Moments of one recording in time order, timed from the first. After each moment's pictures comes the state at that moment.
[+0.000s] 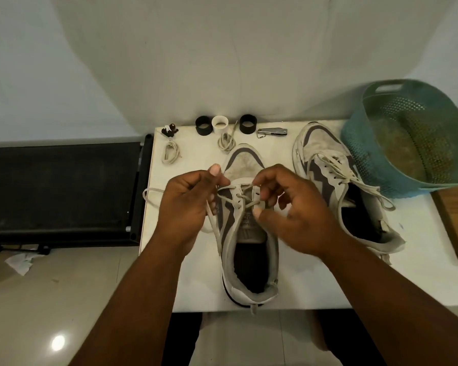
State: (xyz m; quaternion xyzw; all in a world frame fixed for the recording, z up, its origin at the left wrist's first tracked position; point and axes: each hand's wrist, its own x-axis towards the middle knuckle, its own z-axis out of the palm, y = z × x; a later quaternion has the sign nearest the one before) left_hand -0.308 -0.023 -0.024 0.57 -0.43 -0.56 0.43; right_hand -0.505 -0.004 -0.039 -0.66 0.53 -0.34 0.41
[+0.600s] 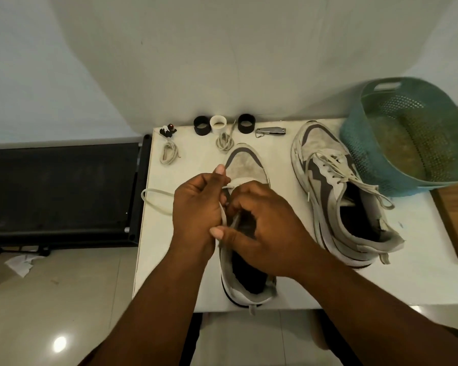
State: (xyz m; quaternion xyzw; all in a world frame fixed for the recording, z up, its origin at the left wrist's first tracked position) left_hand -0.336 -0.020 -0.028 0.63 -0.29 -0.55 0.47; right_hand -0.465 0.011 -0.034 -0.74 0.54 -0.24 0.33
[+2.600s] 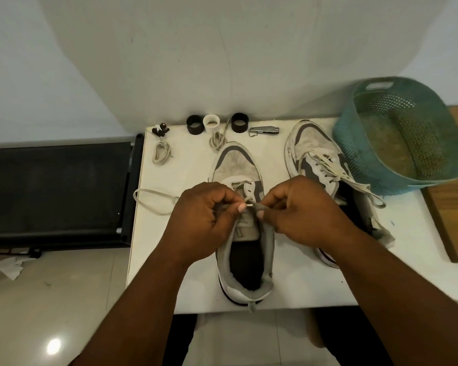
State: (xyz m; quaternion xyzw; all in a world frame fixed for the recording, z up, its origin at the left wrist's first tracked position) left_hand -0.309 -0.018 -0.058 0.48 -0.75 -0.32 0.33; right_hand -0.519 -0.008 -0.019 -0.60 0.66 -0.15 0.42
